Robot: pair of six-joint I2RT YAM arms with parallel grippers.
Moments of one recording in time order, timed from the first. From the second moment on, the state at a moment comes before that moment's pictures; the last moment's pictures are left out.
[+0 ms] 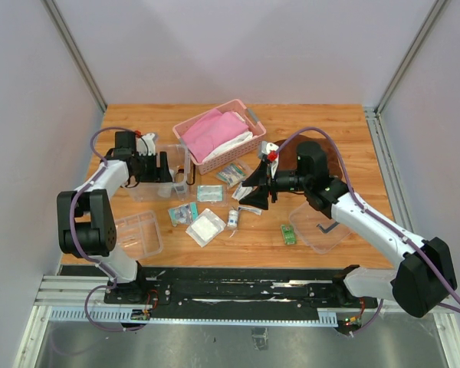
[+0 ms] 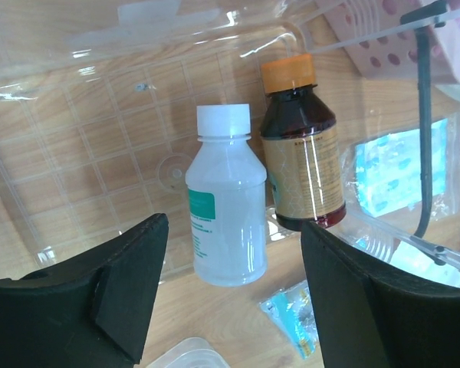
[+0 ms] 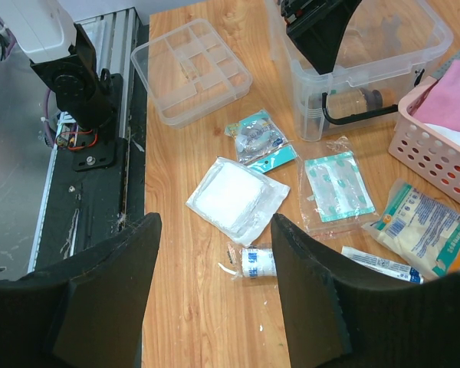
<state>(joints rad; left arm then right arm) 0.08 1.61 1.03 -0.40 0.39 0.05 0.57 1.23 0.90 0.01 -0.91 -0.12</state>
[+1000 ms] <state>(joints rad) 0.07 1.69 1.03 -0.40 0.39 0.05 0.57 1.24 0.91 0.00 -0.91 -0.14</state>
